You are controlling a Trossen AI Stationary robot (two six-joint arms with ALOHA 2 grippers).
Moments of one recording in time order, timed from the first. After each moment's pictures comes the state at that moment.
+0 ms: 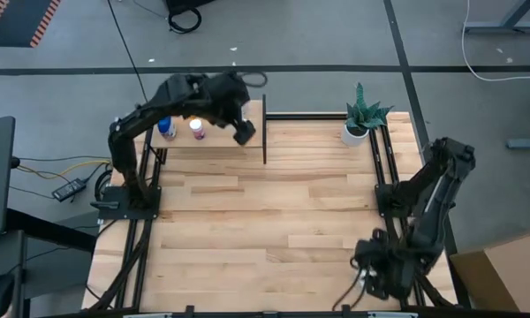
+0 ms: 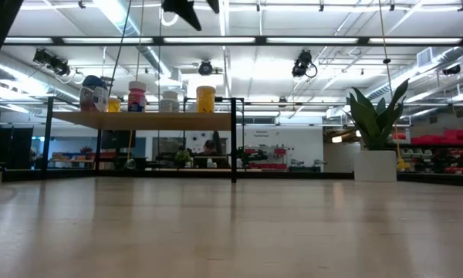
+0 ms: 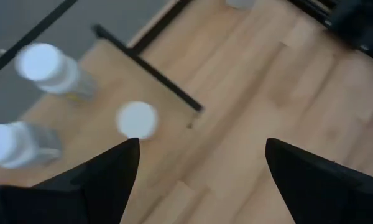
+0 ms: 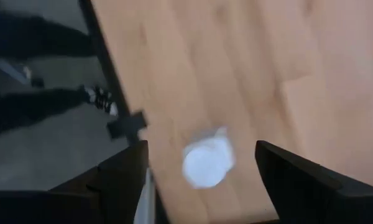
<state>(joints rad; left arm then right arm) 0.30 1.82 2.32 -1.46 -0.16 -0.34 1.02 1.45 1.24 -1.08 0.17 1.38</state>
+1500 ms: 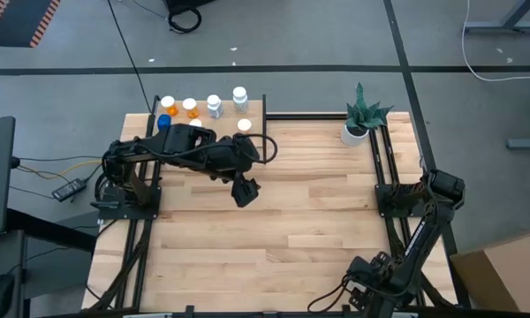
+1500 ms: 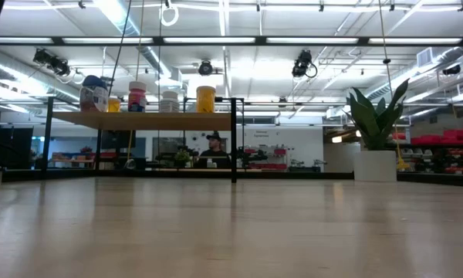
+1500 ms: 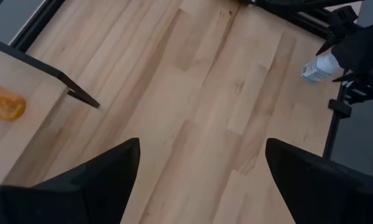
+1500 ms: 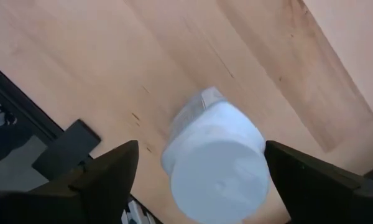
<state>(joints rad) -0.13 1.82 2.32 -1.45 -0.21 -0.54 1.08 1.81 1.24 -1.00 0.07 1.81</state>
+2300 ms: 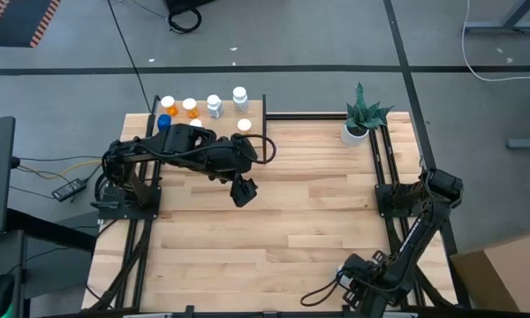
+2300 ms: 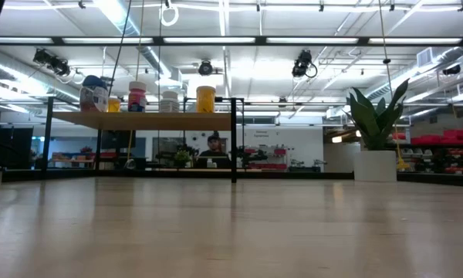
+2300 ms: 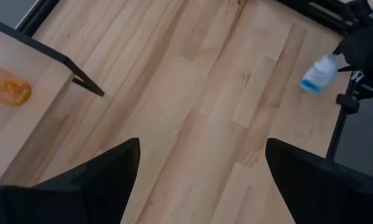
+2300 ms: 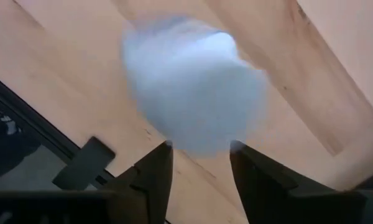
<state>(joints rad) -0.13 1.82 2.32 -1.49 -0.21 -0.57 1.03 1.81 1.26 -1.00 0.04 1.82</state>
